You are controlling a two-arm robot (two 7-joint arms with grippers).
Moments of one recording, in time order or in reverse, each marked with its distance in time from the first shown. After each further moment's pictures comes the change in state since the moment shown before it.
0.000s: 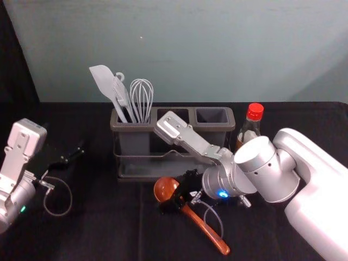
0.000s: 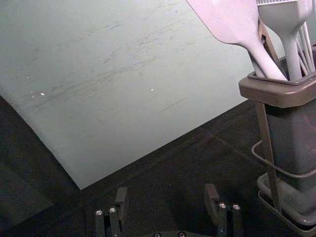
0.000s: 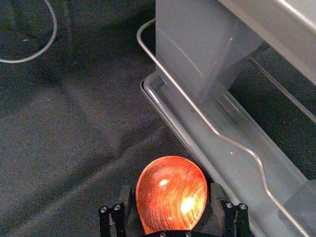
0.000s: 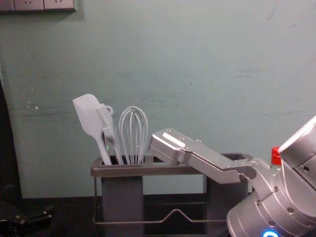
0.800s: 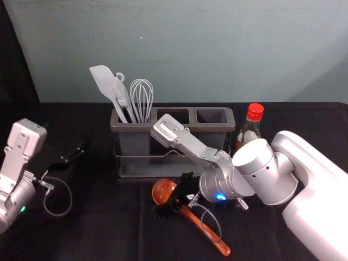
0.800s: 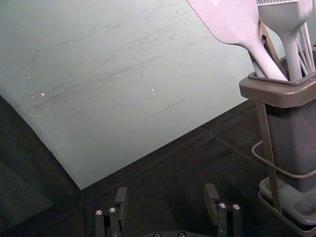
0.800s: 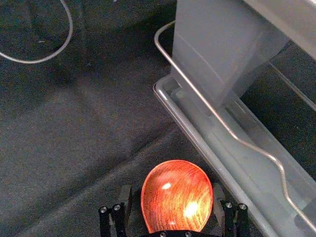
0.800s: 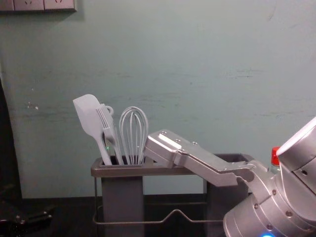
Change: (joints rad) left arm 0.000 0.000 0.000 0.000 0.000 0.000 0.000; right arm -0.020 -0.016 0.018 -0.005 -0.042 -0.013 0.045
